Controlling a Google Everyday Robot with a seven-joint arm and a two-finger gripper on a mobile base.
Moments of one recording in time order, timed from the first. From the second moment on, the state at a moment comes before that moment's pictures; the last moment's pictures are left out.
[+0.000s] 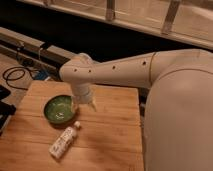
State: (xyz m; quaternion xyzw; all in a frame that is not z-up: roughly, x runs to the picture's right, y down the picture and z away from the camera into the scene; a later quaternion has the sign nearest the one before) arm -0.103 0.101 0.704 -0.26 0.23 0.64 0.68
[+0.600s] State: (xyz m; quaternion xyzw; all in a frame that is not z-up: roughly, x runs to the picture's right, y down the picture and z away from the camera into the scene) arm -0.158 0.145 0.706 -0.26 0.20 0.63 0.70
